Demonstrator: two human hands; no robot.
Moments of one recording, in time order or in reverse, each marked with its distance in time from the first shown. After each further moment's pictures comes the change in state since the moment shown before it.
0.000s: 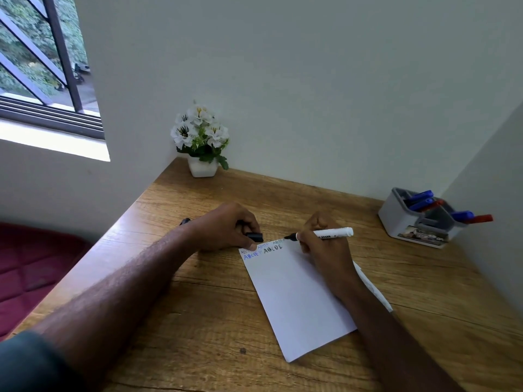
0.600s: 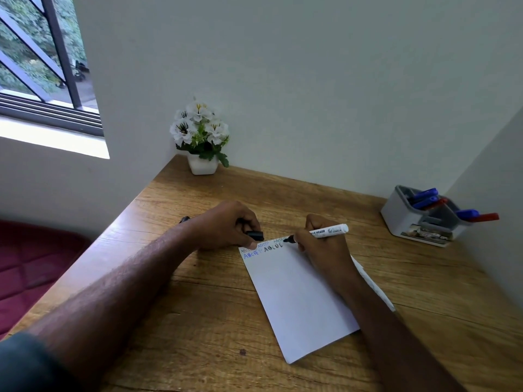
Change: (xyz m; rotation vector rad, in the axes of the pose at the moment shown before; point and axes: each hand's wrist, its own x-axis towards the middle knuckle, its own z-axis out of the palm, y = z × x) left_hand 0.002 -0.002 0.000 -0.012 -0.004 0.000; right_hand 0.008 0.002 0.003 -0.110 -0.049 0.070
